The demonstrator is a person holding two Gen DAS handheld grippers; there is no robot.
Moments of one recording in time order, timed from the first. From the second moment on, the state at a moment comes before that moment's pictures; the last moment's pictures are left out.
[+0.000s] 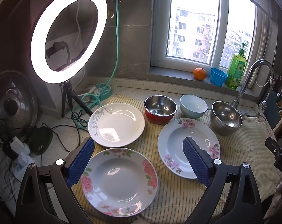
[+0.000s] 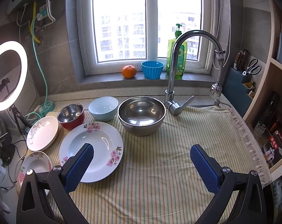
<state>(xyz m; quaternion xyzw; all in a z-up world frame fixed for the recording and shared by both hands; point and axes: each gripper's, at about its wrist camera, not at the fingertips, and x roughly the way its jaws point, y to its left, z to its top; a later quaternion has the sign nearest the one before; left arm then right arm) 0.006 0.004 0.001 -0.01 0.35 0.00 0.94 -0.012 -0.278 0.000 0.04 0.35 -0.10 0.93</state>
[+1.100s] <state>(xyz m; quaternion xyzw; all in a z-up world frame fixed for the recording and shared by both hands) 0.000 0.007 0.002 -0.01 0.35 0.00 0.94 -0.019 -0.277 -0.005 0.05 0.36 -0.10 0.93</state>
